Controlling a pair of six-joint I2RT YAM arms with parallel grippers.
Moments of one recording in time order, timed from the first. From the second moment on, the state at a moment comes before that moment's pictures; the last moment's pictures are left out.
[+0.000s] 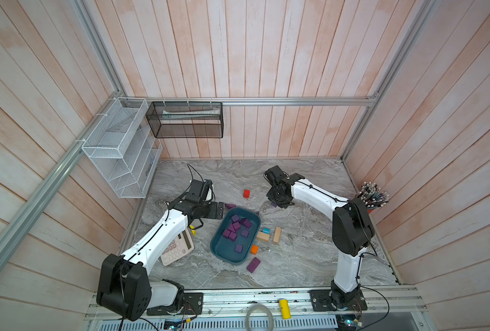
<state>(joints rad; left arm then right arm) -0.35 1.34 1.02 -0.65 0.02 -0.17 0.59 1.92 1.54 -0.84 0.20 1.13</state>
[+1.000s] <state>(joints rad) -0.25 1.41 1.02 -0.65 -0.04 -0.19 0.97 1.66 1.29 -0.44 0.16 0.52</state>
